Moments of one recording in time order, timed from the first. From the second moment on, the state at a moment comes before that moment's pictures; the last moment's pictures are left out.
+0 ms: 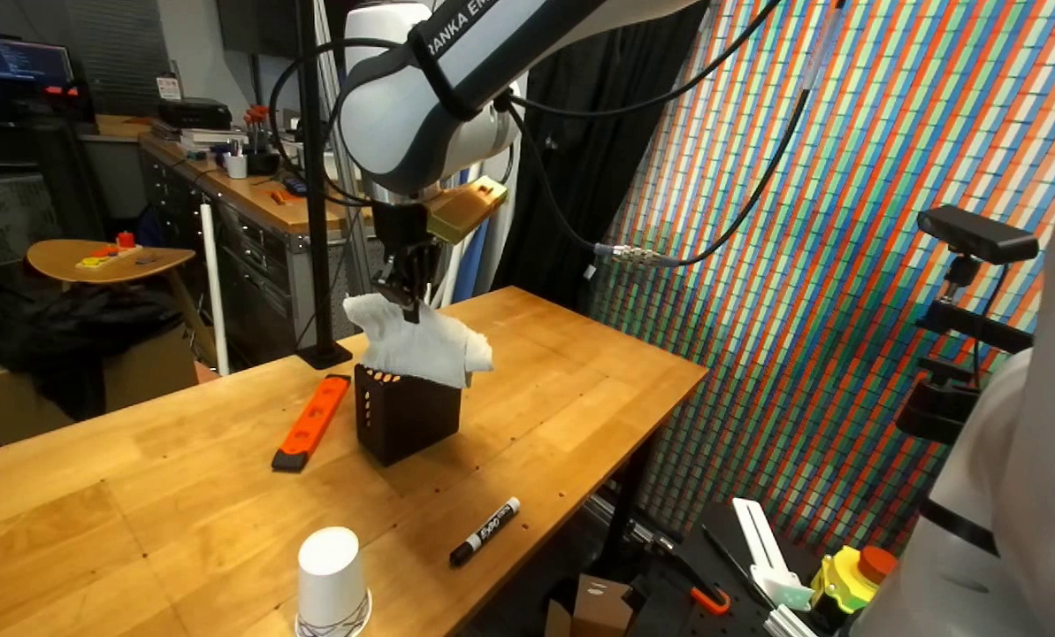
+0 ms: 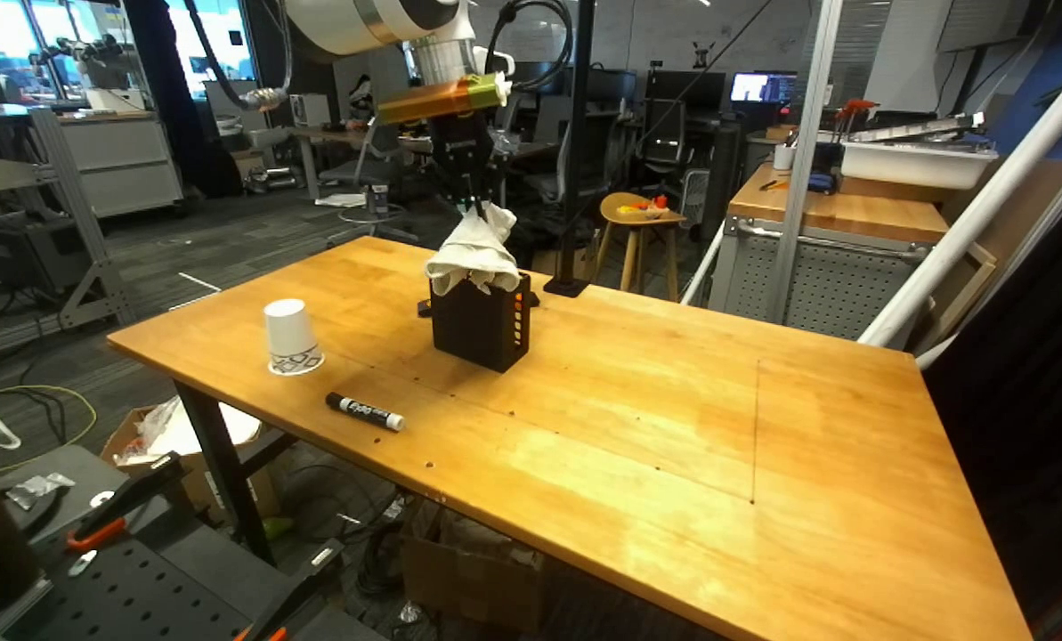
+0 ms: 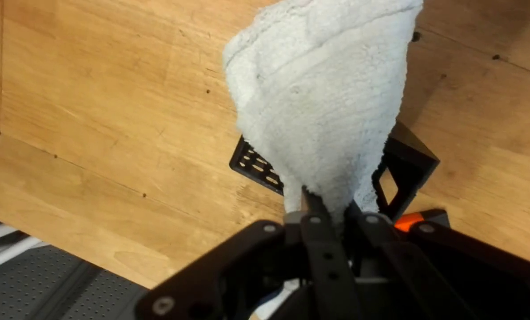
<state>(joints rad) 0.03 0.21 0.02 -2.02 -0.27 2.29 -0.17</state>
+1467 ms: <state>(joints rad) 0.05 0.40 0.00 -1.97 -0.33 2.34 0.04</state>
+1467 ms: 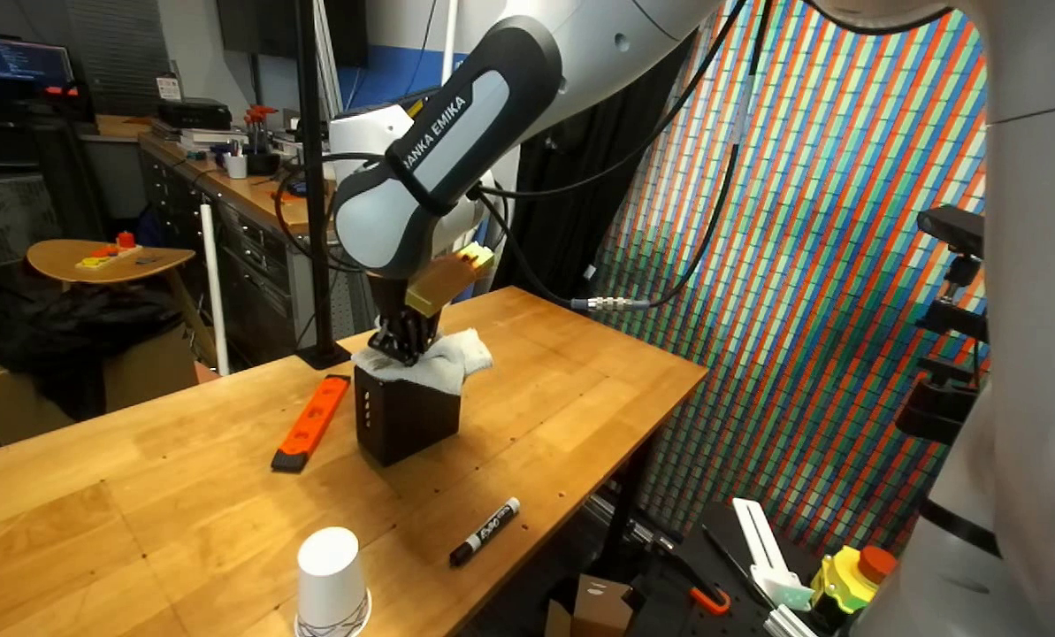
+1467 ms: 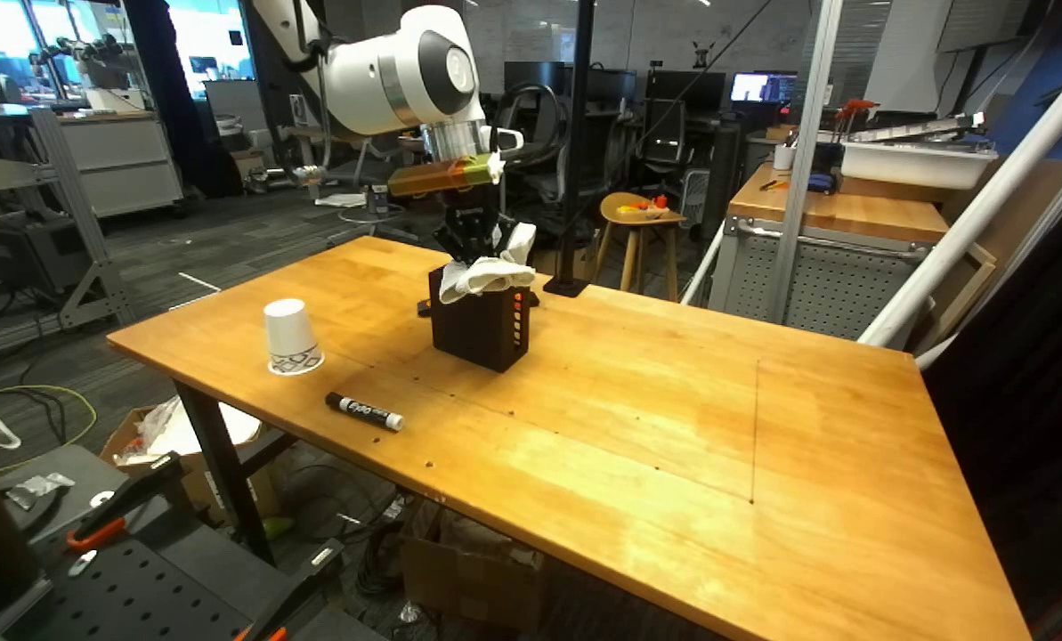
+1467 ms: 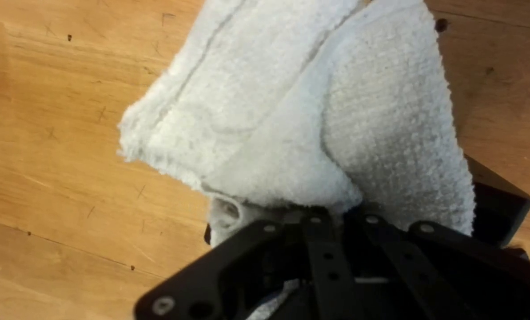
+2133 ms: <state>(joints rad) 0.05 0.48 0.01 -1.94 -0.26 2.32 -0.01</state>
